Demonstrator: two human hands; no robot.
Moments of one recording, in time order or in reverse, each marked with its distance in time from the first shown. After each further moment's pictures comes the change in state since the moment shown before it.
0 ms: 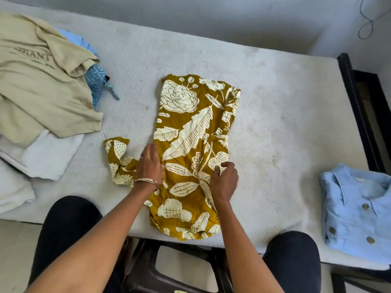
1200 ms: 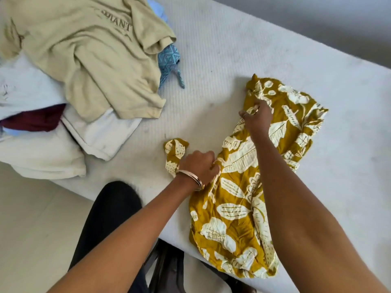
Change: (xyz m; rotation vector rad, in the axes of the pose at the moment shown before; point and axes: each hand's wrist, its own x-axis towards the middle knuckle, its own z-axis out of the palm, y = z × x) left_hand 0.030 -0.022 -0.052 -0.180 -0.222 -0.035; right_hand 0.132 -0.188 0.124 0.064 -0.222 -0.399
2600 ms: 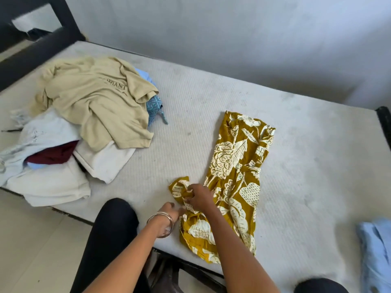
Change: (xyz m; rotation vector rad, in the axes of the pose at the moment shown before) left_hand -0.104 -0.022 0.043 -0.732 -0.265 -0.743; right_hand -0.218 0.018 -0.009 -0.400 -0.639 -0.180
